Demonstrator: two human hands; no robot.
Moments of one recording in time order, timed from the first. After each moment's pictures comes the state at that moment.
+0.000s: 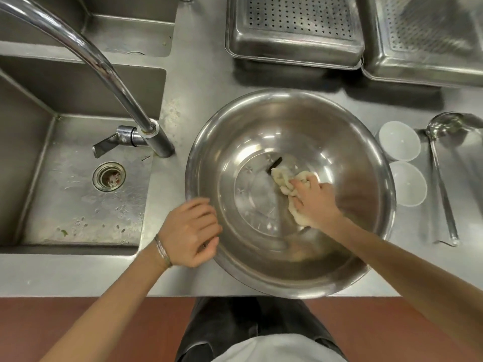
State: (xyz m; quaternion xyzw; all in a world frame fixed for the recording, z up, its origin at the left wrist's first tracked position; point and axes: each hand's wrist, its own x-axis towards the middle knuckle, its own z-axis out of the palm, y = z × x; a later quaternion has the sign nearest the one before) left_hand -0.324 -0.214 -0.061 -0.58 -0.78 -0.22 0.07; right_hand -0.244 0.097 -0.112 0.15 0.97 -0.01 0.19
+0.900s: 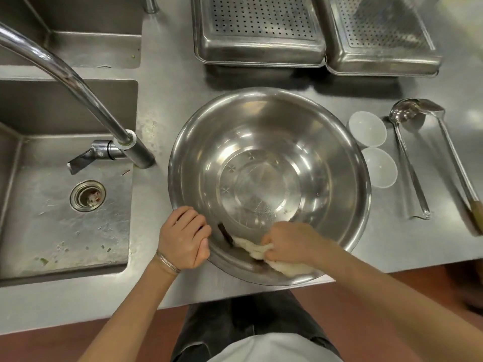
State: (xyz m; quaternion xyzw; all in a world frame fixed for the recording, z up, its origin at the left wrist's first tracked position) left_hand -0.313 -0.202 -0.089 -0.52 -0.78 -0.26 0.22; right_hand -0.205 0.006 -0.005 0.05 0.90 -0.14 0.42
